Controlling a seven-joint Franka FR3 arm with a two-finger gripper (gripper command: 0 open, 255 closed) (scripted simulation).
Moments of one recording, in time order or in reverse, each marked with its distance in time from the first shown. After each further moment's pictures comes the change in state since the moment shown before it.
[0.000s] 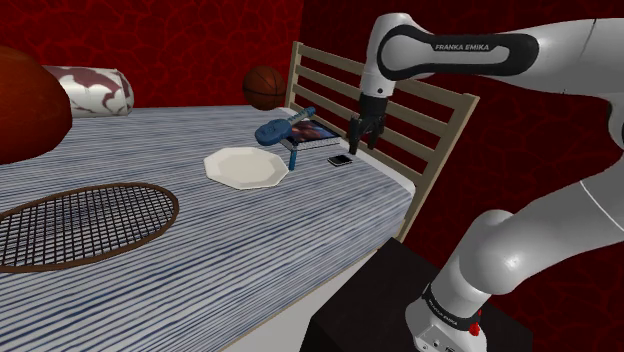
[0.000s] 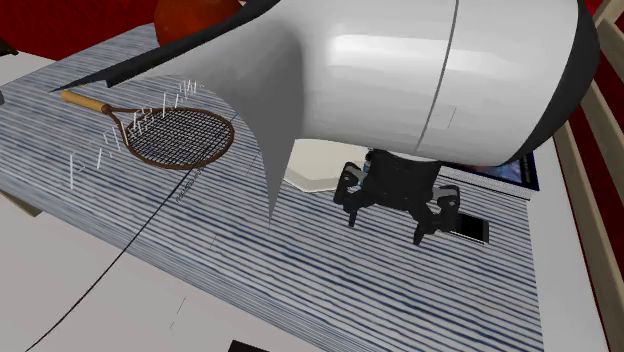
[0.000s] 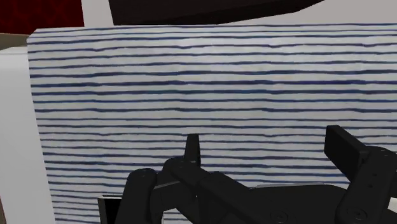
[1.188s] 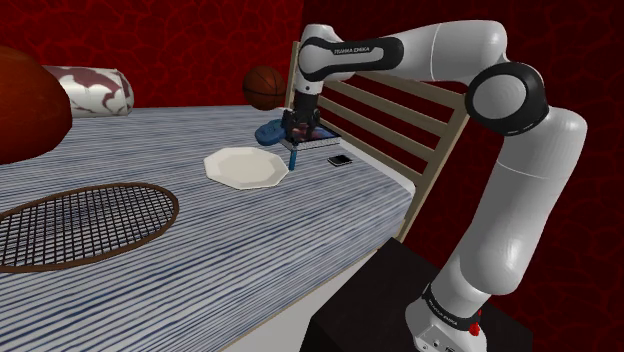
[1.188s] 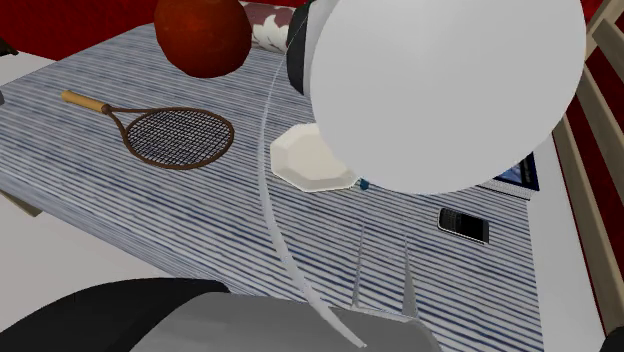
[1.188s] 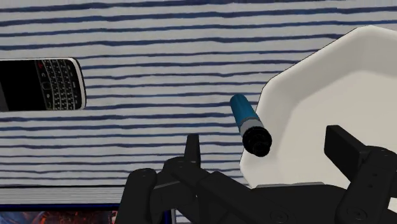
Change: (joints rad) arm 0.025 0.637 0.021 0.544 0.051 0.170 0.048
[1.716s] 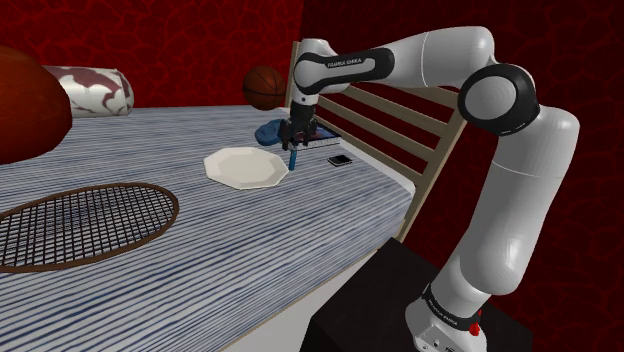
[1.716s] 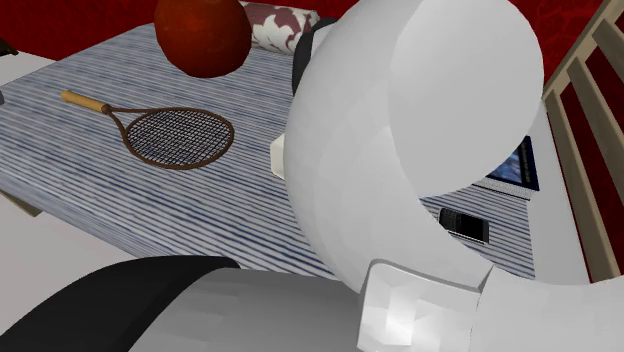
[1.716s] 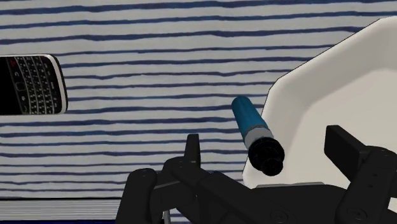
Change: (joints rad) arm 0.000 0.035 0.001 -0.043 0.002 0.080 -0.001
